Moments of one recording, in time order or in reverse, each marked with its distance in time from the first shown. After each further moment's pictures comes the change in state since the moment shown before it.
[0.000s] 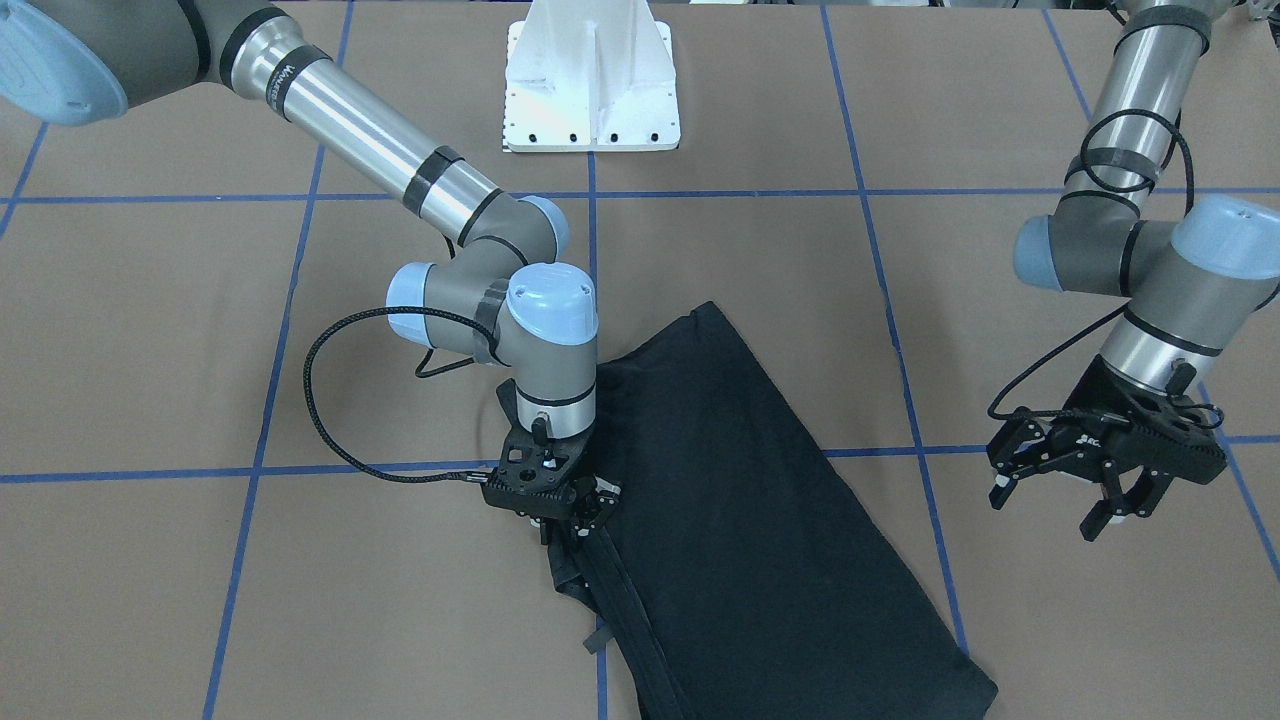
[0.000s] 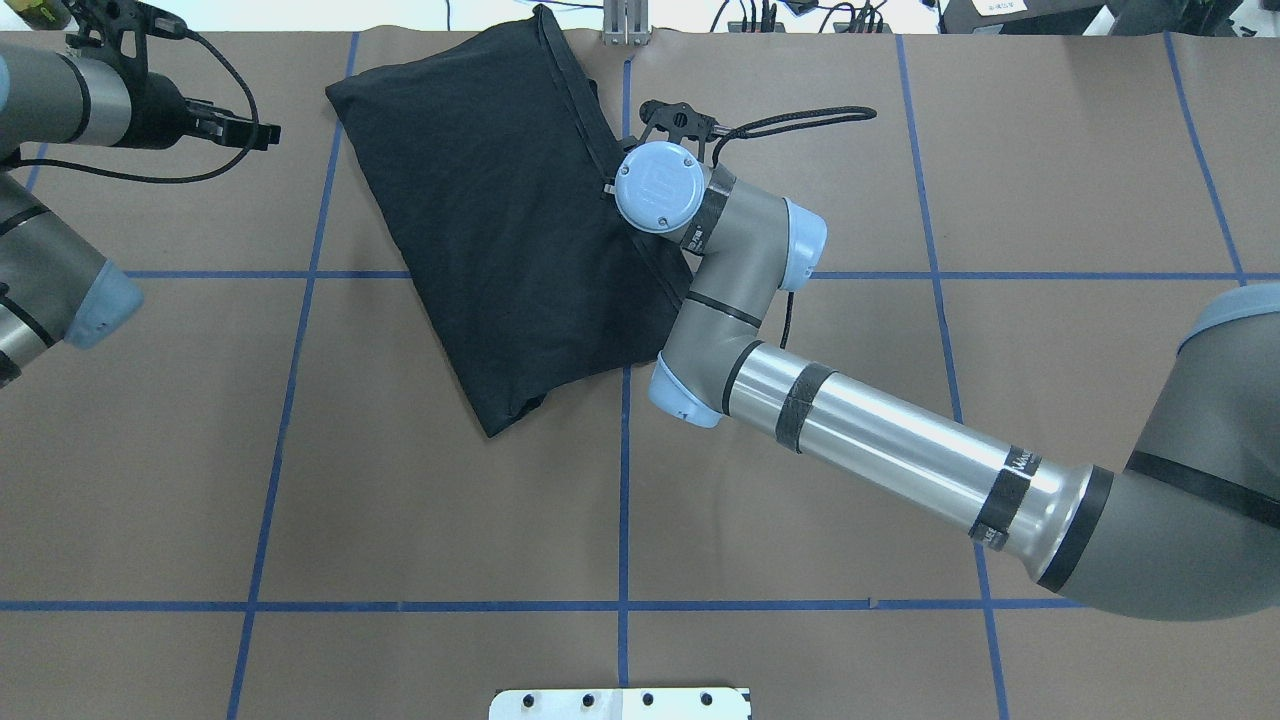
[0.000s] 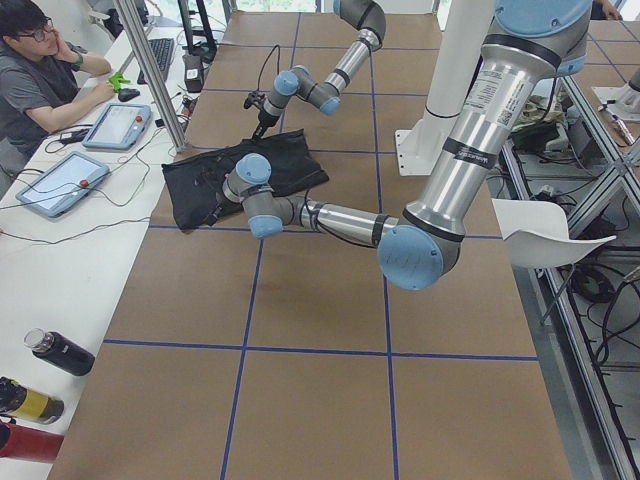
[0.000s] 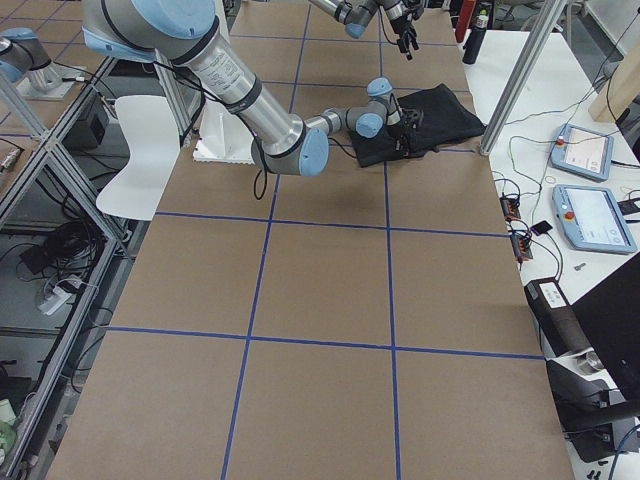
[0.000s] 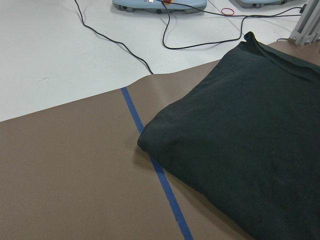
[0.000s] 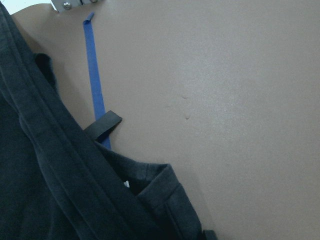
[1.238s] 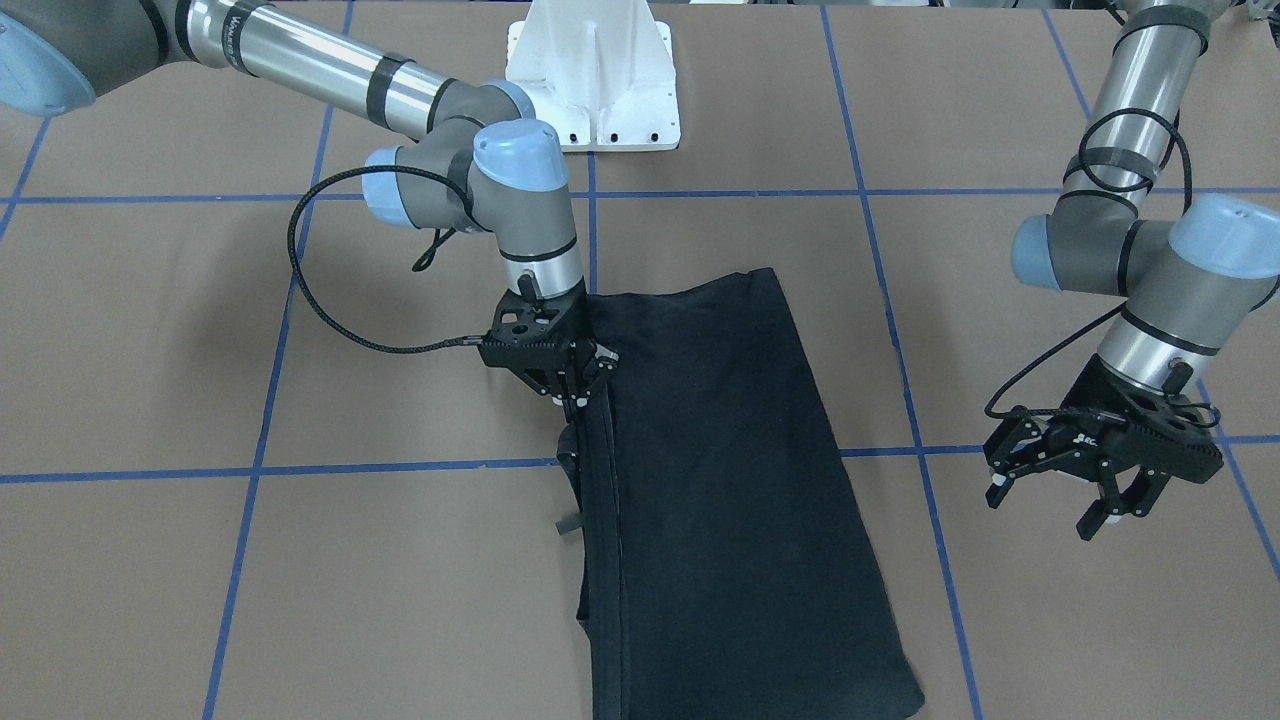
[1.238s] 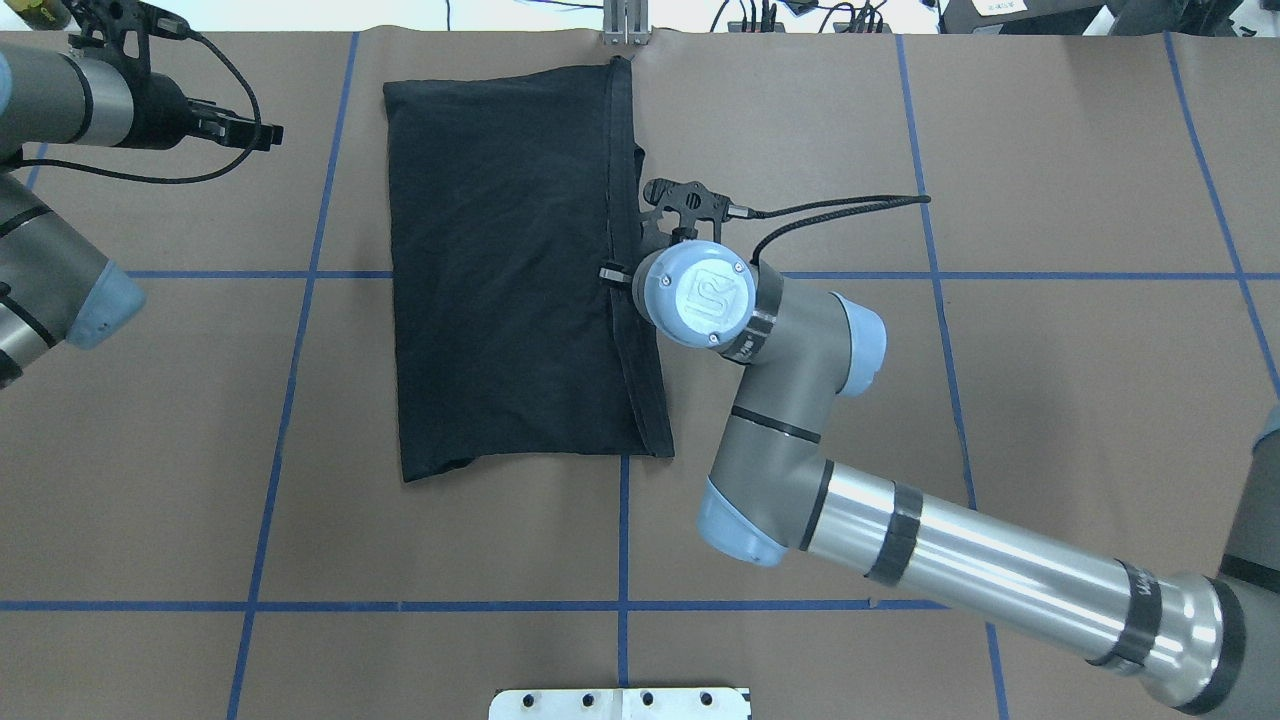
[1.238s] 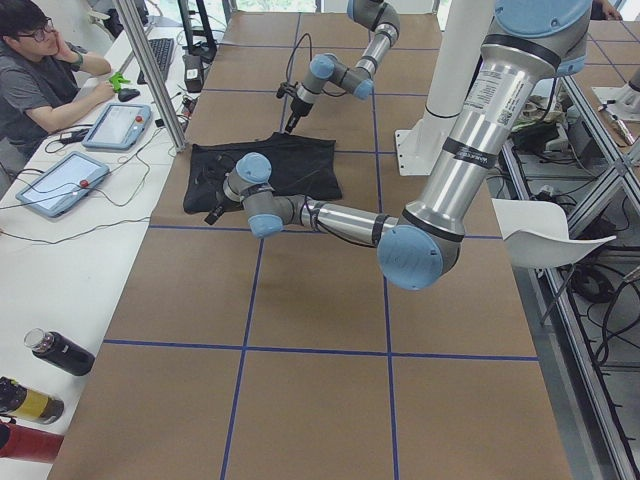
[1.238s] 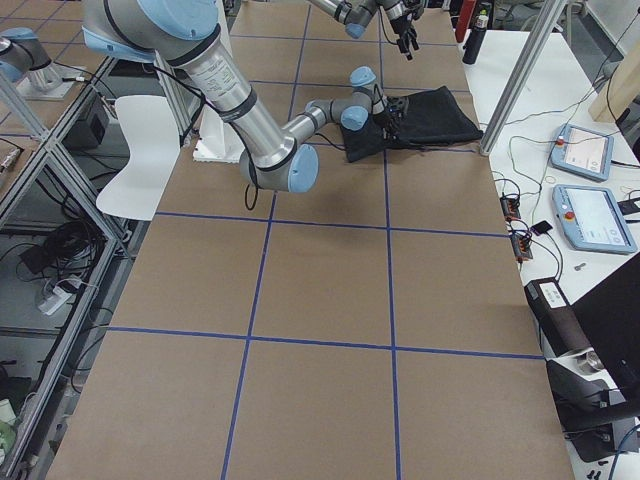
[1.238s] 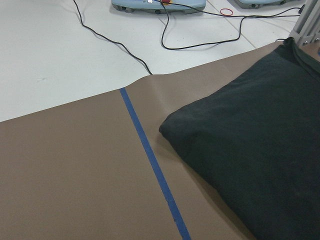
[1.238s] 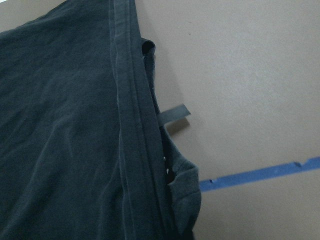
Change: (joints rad) left arm 0.003 -0.001 -0.003 0.000 -0.001 0.000; right arm -0.132 -0.306 0.588 -0.155 -0.022 0.025
